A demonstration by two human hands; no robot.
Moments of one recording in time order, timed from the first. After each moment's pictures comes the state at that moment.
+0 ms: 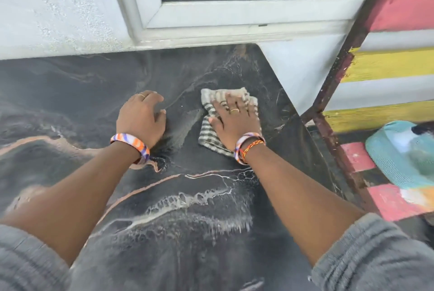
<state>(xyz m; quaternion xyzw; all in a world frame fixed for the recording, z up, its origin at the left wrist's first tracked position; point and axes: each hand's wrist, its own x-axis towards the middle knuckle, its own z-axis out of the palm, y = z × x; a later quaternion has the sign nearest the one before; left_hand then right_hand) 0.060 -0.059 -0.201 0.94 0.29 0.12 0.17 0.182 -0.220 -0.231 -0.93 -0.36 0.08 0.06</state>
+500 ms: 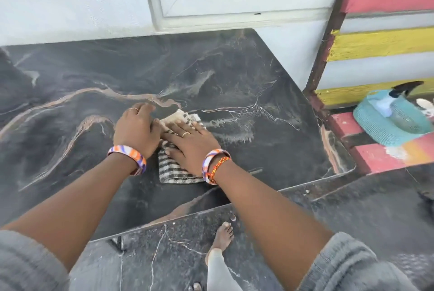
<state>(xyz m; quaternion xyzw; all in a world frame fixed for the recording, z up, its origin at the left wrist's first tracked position) -0.114 -0.128 -0.200 0.93 0.30 0.12 0.14 -0.041 -0.247 -0.234 -0.82 -0.56 0.07 0.07</state>
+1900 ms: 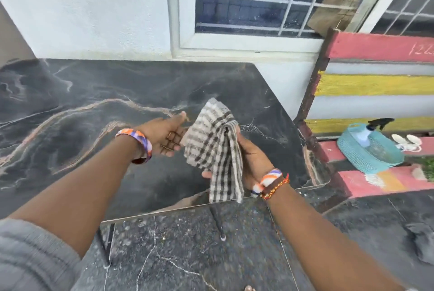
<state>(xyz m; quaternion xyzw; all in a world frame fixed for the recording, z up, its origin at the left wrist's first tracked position) -0.134 -0.145 -0.143 0.71 0.31 -0.08 0.62 -0.067 -0.342 -0.166 -0.42 -0.09 0.53 0.73</state>
